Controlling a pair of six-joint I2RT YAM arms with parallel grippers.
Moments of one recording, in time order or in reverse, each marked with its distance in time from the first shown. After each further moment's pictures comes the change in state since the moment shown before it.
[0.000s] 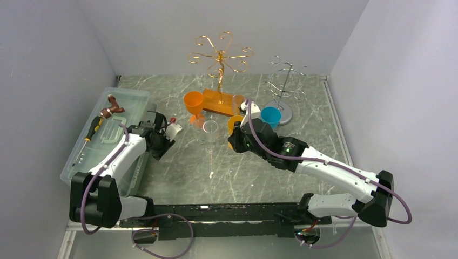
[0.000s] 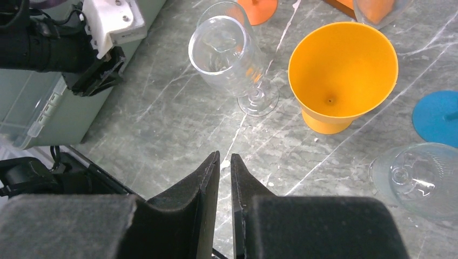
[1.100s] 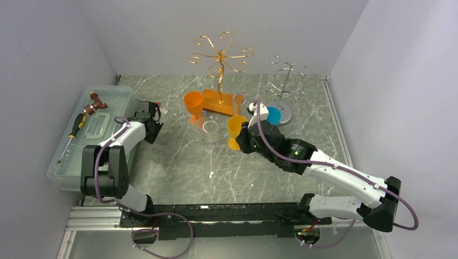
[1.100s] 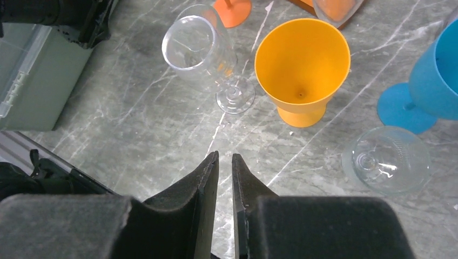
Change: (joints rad) left arm 0.140 0.241 0.045 0.375 -0.257 -0.099; right arm -0.010 -0.076 -0.024 -0.050 0.051 -0.014
